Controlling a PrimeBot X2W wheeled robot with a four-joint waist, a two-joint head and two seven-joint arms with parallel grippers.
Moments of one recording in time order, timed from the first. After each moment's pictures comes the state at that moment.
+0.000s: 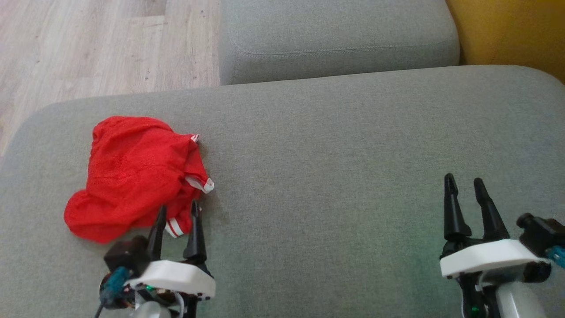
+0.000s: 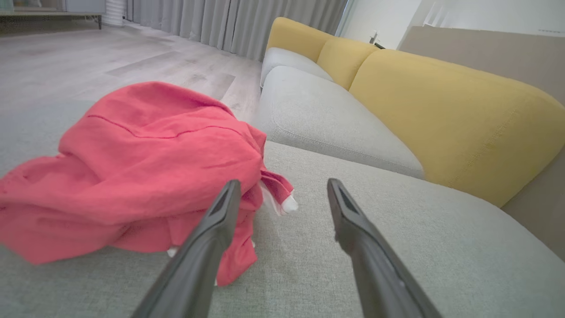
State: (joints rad) left arm -0.05 0.11 -0.31 0.21 -0.54 0.10 -0.11; right arm 0.00 -0.04 0.00 0.17 0.44 0.12 -0.11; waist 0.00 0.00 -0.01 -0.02
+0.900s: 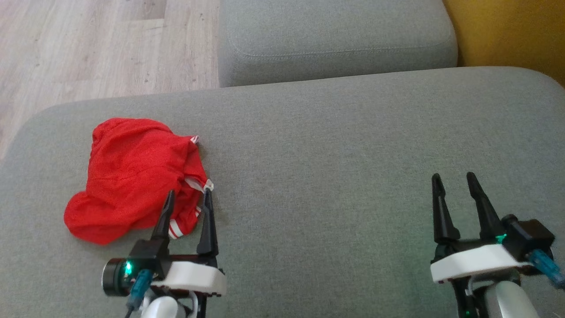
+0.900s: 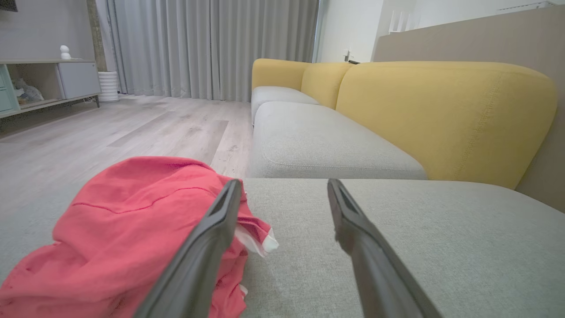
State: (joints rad) left arm -0.09 0.14 -0.42 0.19 -0.37 0.22 -0.19; right arm 0.00 -0.04 0.03 0.16 0.18 0.12 -0.19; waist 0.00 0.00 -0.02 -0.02
